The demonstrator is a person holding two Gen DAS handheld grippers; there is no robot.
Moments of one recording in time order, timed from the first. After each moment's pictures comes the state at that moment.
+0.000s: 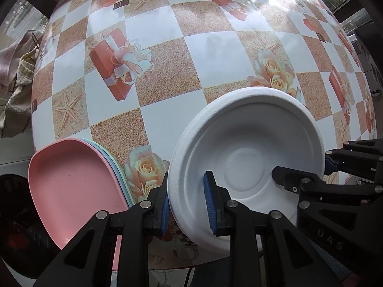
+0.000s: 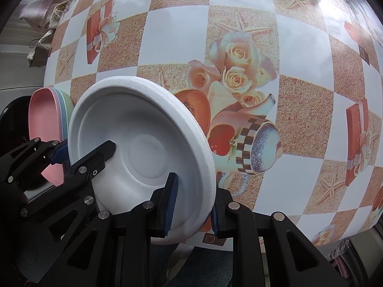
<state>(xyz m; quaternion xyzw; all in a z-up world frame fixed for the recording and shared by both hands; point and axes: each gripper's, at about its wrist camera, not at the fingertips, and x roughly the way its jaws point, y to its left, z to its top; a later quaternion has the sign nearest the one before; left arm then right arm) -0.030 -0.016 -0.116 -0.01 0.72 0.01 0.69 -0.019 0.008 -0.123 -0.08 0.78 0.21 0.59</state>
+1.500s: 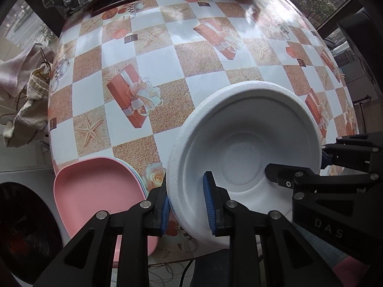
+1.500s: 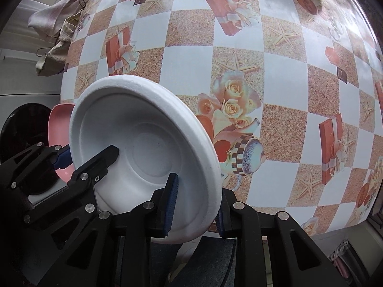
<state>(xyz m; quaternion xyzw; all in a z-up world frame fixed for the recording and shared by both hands) -0.006 -0.001 -0.051 -0.02 0.68 -0.01 0.73 -0.006 -0.047 -0.040 -0.08 0.76 0.21 0.62</state>
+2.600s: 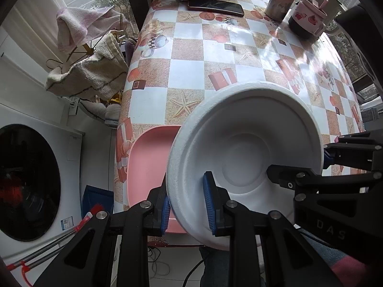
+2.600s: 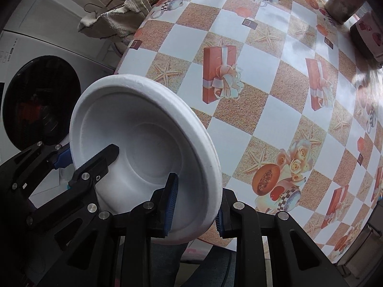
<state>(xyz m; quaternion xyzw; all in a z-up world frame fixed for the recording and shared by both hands) -0.066 0.105 -0.016 -0.11 0.64 0.13 0.75 -0.036 0.076 -0.009 -0.20 0.71 0.32 0.60</state>
